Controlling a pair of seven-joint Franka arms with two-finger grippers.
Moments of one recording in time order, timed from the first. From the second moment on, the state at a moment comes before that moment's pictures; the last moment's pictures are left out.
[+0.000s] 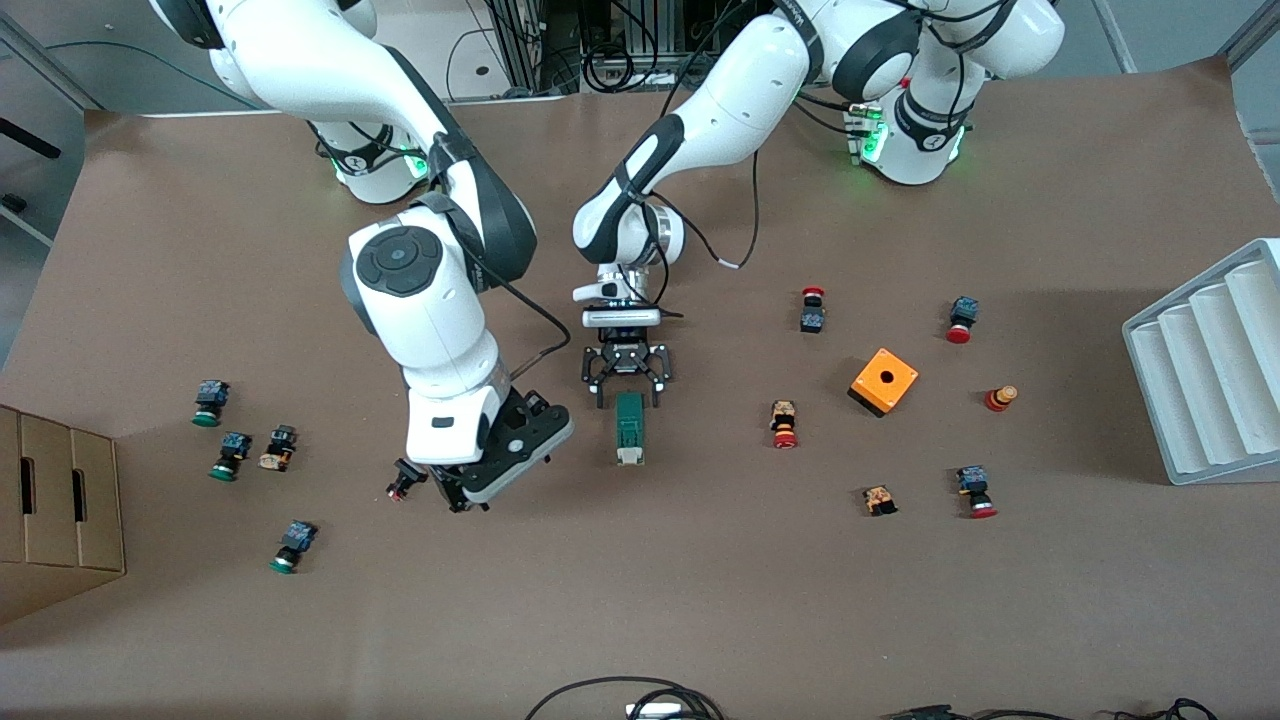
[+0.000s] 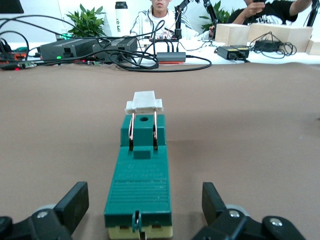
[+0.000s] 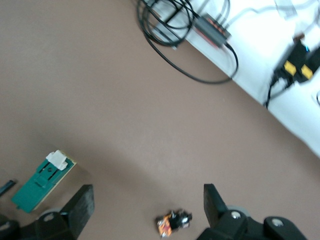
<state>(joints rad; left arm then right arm) -1.03 0.94 -0.04 -1.61 1.78 2.11 -2.48 0.63 0.49 -0.18 -1.41 -0.02 2.20 -0.16</state>
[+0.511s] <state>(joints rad) -1.03 0.84 -0.05 -1.60 1.55 2.13 -2.06 0.47 0.40 -0.18 -1.42 0.11 2.09 -0.11</state>
